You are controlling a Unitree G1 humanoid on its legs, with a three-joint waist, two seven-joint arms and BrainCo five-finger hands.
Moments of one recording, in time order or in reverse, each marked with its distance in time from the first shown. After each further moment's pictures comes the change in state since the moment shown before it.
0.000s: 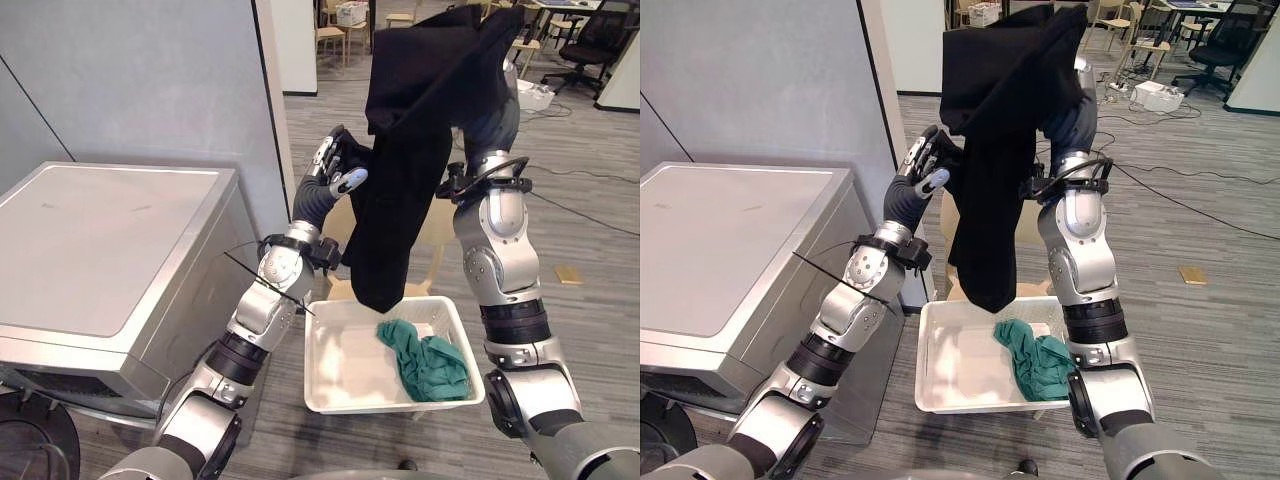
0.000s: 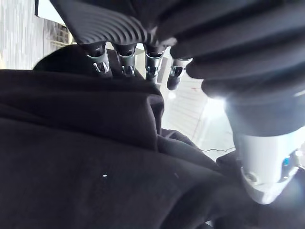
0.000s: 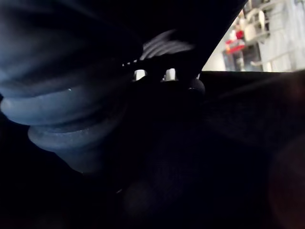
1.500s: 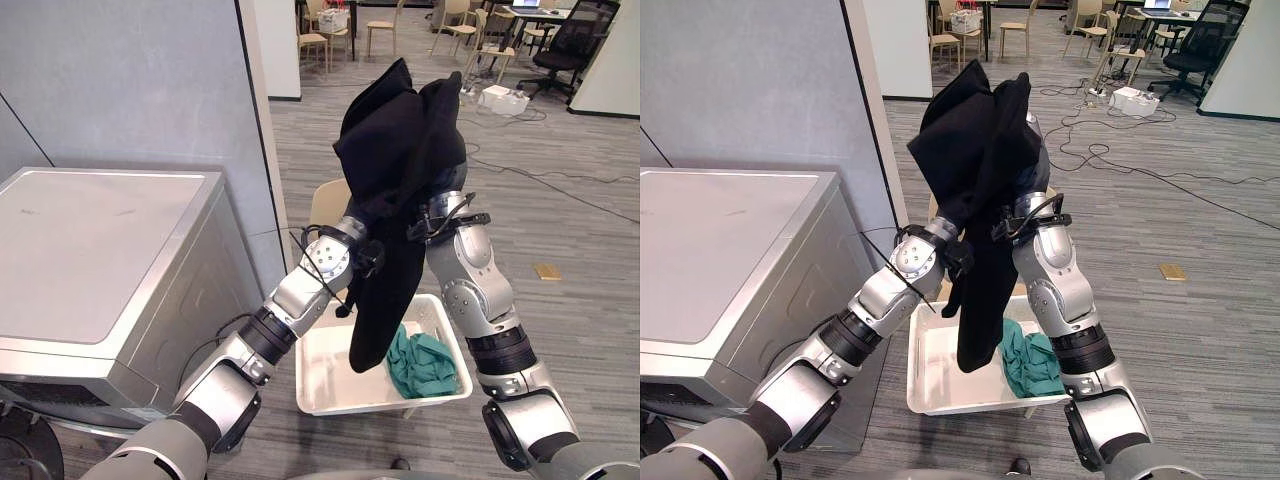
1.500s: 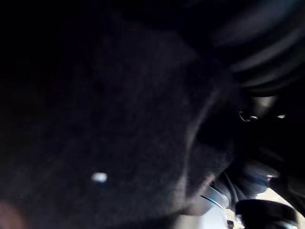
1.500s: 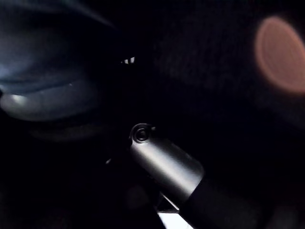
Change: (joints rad) left arm -0.165 -0.060 -0.189 0.159 0.000 0.005 -0.021; right arm 0.122 0.020 0.153 -0.072 0.198 0.002 0.080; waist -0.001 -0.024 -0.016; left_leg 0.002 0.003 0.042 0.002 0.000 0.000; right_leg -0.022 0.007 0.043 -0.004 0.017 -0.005
